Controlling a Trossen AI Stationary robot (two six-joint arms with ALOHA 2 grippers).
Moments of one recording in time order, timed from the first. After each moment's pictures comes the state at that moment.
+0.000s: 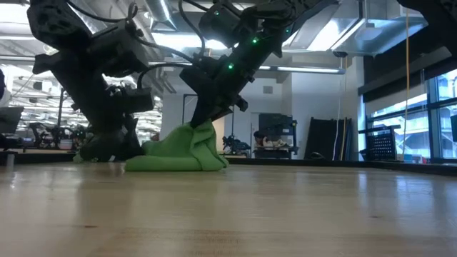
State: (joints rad) left arm -0.08 1.48 0.48 -0.12 -0.61 -0.10; right arm -0.09 2.07 1.52 -0.27 0.23 0.26
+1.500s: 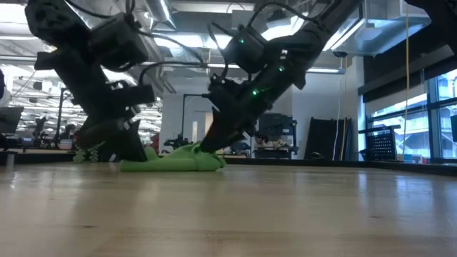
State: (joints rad) left arm -0.09 1.45 0.48 -0.07 -0.45 -0.14; right arm -0.12 2.02 1.19 0.06 0.02 0.15
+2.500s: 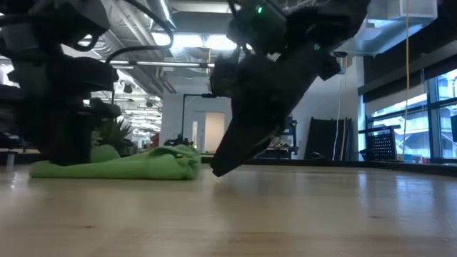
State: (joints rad) left arm -0.35 1.36 0.48 -0.27 -0.14 -0.12; right arm 0.15 2.02 1.15 0.01 -0.13 0.29
